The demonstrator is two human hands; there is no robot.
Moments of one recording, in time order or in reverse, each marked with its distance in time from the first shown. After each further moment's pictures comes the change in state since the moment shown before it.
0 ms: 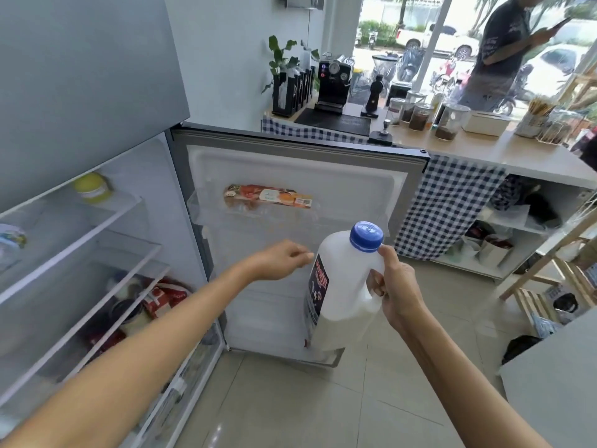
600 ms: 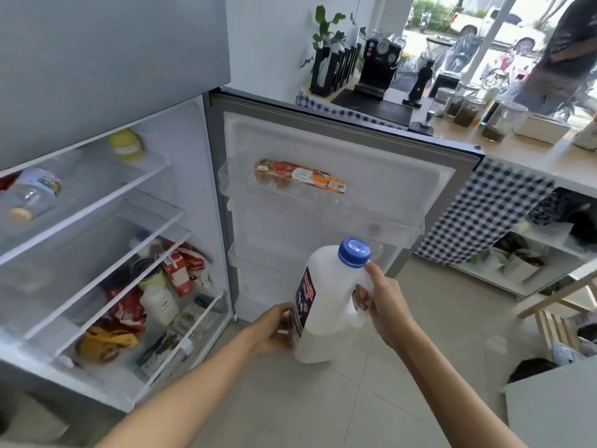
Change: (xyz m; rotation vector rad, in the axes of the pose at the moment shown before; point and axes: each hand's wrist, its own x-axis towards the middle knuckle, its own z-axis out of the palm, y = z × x) left_hand -0.027 -0.112 0.142 -1.345 0.044 -0.673; right_hand 0.006 0.056 0.018 -0.259 -0.290 0.074
